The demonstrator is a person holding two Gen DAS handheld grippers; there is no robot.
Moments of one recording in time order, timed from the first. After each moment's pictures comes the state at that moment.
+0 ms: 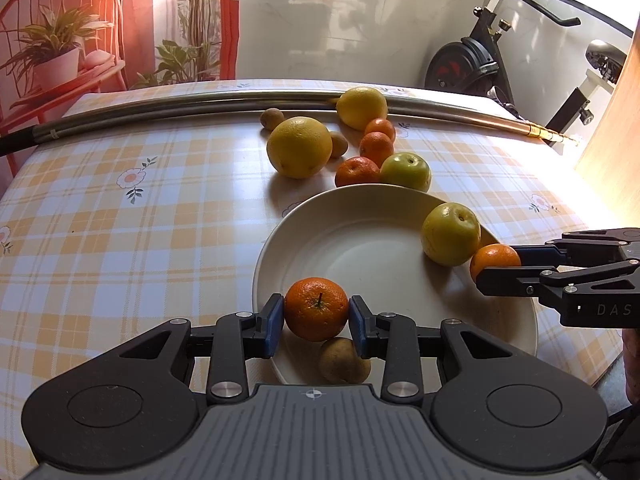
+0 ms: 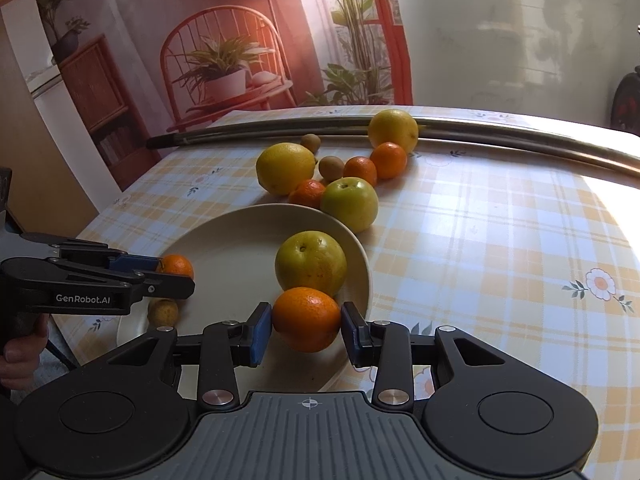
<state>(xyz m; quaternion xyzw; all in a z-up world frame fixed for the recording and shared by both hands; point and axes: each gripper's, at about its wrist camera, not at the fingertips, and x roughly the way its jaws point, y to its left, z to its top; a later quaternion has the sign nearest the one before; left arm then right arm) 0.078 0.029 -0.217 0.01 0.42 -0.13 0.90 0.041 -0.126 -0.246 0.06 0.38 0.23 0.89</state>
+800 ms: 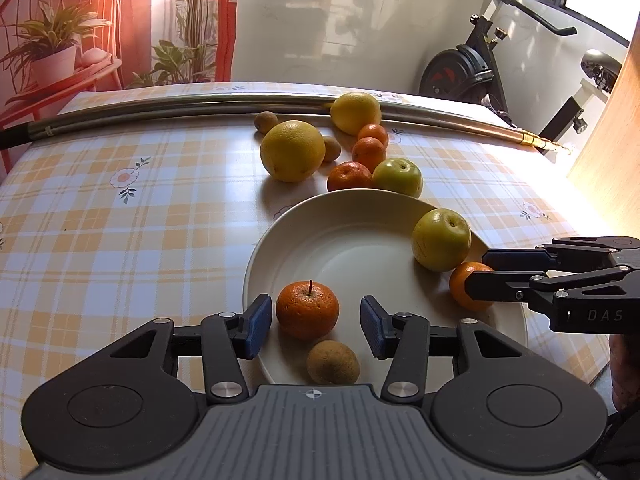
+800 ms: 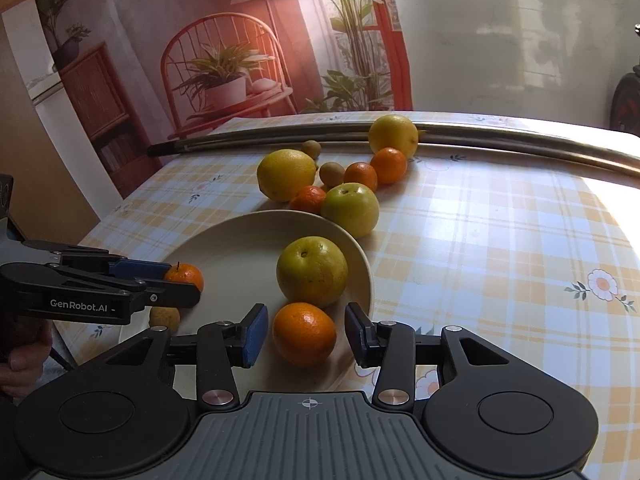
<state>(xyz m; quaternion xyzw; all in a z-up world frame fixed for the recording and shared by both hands) 0.076 0.028 -0.217 -0.01 0.42 -0.14 0.90 0.040 -0.128 -0.248 0.07 0.37 0.23 0.90</state>
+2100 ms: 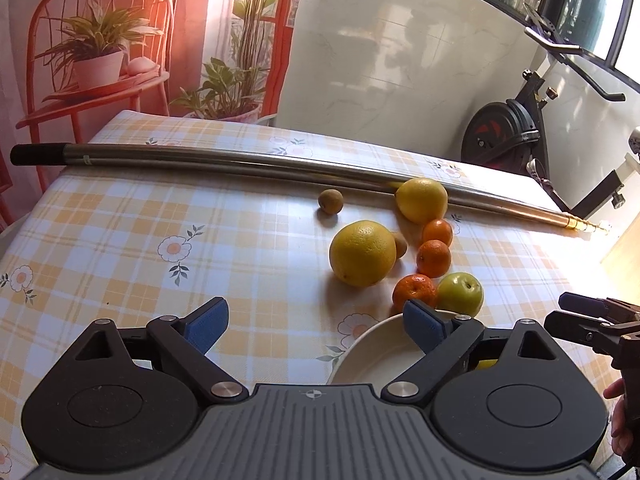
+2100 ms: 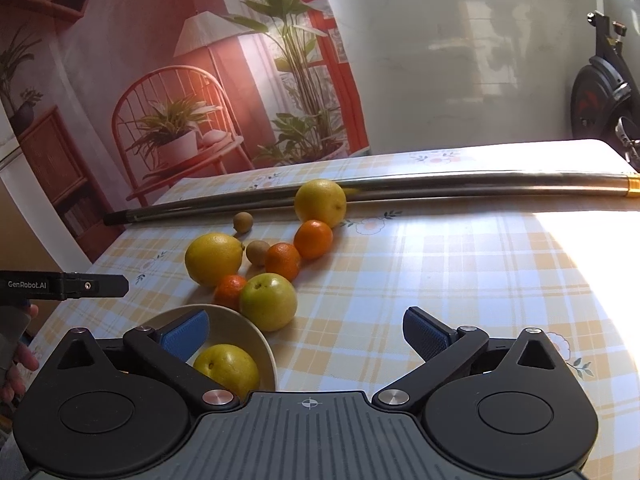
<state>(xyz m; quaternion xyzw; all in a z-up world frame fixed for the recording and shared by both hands) 0.141 0.059 -0.187 -0.06 0.39 -0.07 0.92 0.096 -0.173 -0.238 0.13 0.34 0.17 0.92</state>
